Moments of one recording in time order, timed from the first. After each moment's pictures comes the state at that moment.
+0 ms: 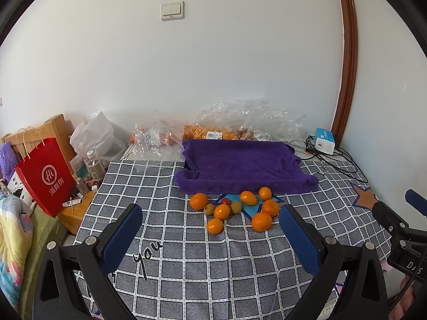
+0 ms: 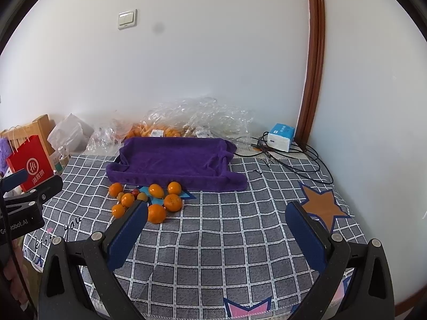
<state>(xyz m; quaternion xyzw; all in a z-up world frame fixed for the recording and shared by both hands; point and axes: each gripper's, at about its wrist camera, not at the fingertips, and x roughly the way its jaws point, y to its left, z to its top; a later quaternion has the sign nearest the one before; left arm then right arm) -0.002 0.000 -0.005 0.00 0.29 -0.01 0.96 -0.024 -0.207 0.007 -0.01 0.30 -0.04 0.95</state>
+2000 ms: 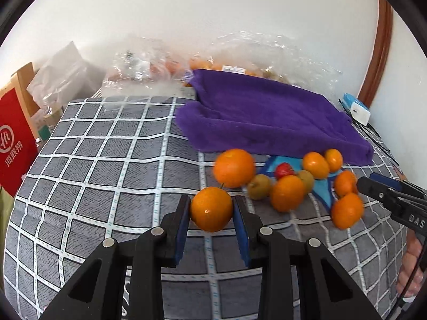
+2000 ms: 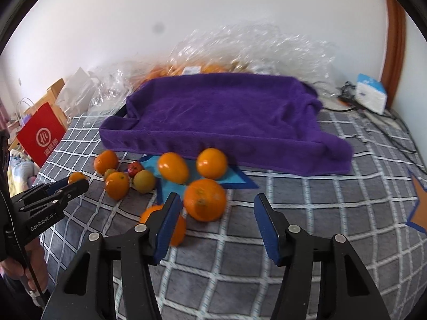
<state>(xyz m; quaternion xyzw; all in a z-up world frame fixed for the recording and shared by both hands) 0.132 0.060 -0.166 -0.04 0.39 -0.03 0.92 0.159 -0.171 -0.149 0.02 0.42 0.10 0.90</state>
